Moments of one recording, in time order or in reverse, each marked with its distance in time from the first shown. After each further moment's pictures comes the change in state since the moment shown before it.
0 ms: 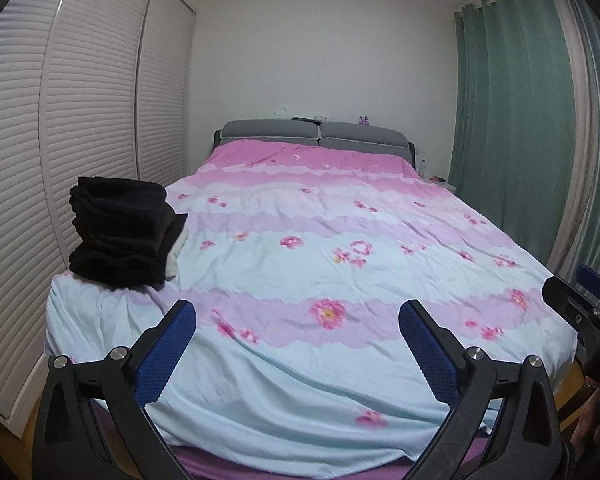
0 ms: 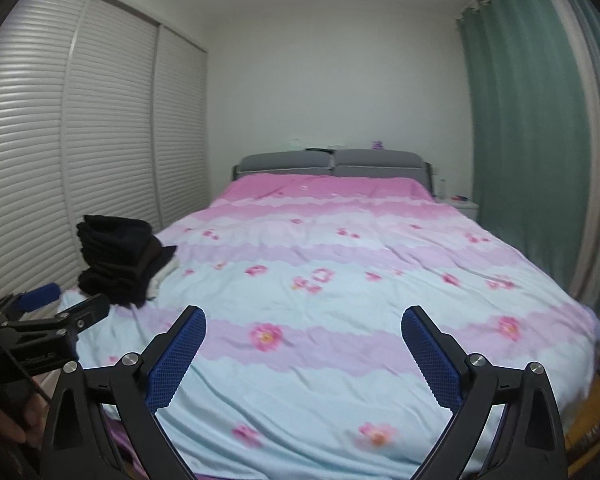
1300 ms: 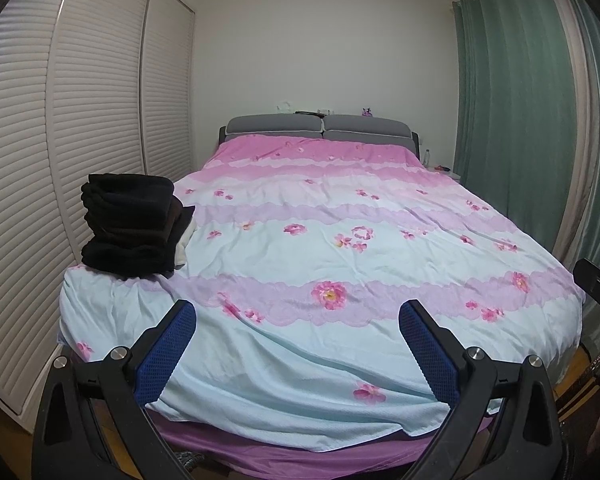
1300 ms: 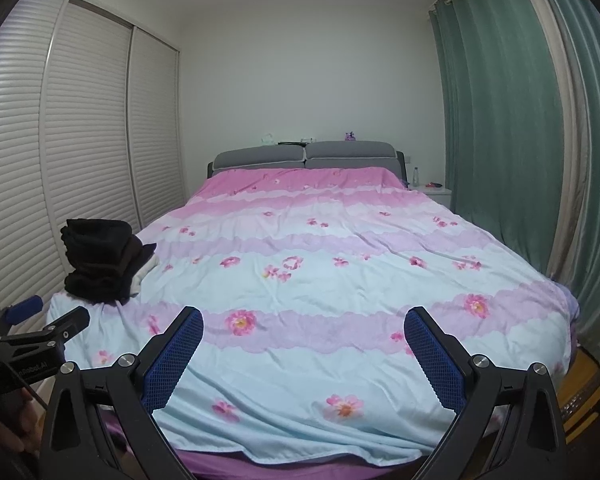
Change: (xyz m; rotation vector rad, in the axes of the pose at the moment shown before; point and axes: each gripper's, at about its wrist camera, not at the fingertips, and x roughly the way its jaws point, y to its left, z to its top) left arm -0.026 -0.010 -0.018 0.024 0.018 0.041; right arm -0.039 -0.028 -0.002 0.037 0.026 -0.072
